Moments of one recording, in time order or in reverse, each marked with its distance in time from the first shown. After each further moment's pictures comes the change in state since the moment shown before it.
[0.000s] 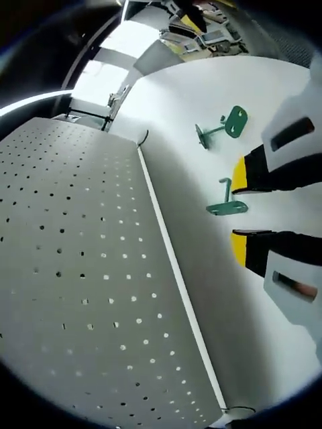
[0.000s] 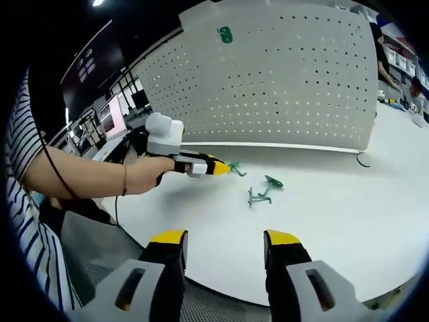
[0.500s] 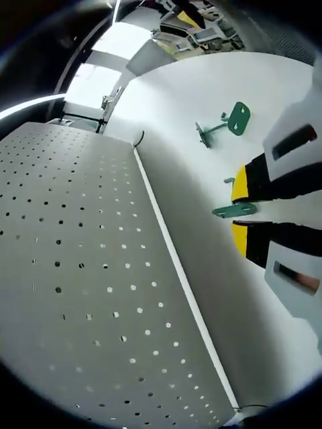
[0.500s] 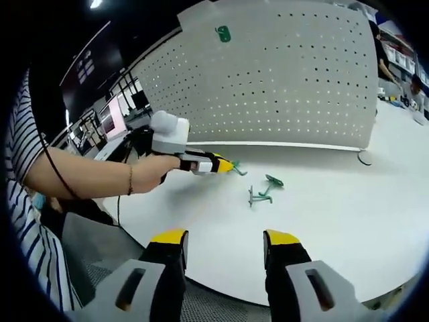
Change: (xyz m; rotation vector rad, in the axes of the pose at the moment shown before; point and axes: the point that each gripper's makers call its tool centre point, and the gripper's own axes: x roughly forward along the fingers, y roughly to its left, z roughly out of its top) left arm 0.011 -0.003 0.005 0.047 0.016 -0.001; right arm 0.001 0.001 -0.001 0.005 0.007 0.010
